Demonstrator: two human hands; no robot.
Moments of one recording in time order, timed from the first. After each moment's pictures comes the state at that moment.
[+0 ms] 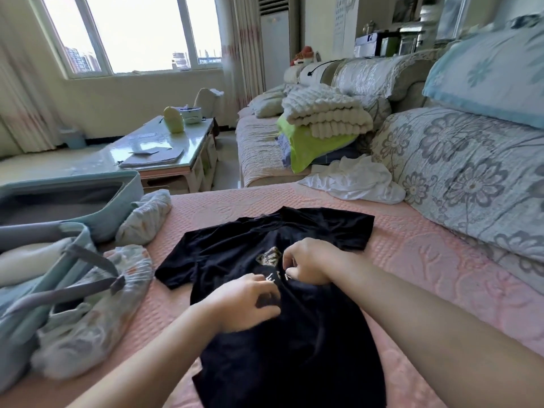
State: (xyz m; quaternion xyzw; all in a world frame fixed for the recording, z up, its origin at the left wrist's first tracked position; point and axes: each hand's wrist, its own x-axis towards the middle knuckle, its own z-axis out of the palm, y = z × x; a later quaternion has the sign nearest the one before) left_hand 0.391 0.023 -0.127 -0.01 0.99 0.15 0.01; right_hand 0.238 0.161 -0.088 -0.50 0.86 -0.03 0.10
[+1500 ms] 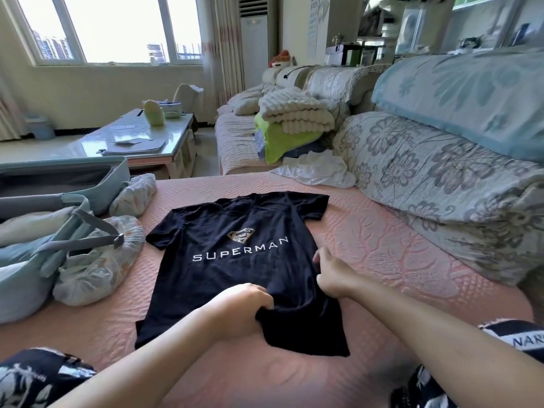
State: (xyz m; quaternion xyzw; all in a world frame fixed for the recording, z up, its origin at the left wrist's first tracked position) left_hand 0.483 0.141 -0.143 0.07 0.99 0.11 0.03; right_hand 0.321 0.327 -0.132 -0.24 0.94 -0.18 0.15
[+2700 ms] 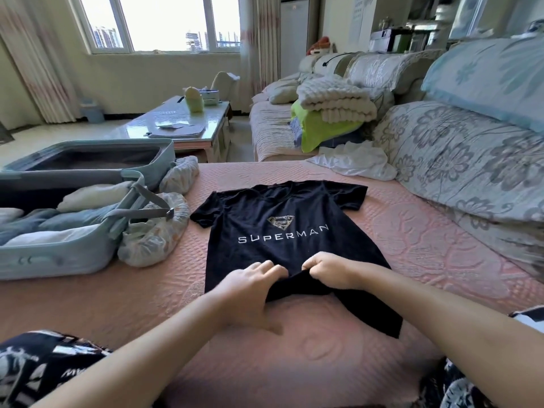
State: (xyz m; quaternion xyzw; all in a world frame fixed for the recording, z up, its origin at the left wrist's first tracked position) left_hand 0.550 0.115 -0.134 -0.01 1.00 0.06 0.03; right_hand 0.377 0.273 -0.122 -0.44 0.80 -0.24 0.32
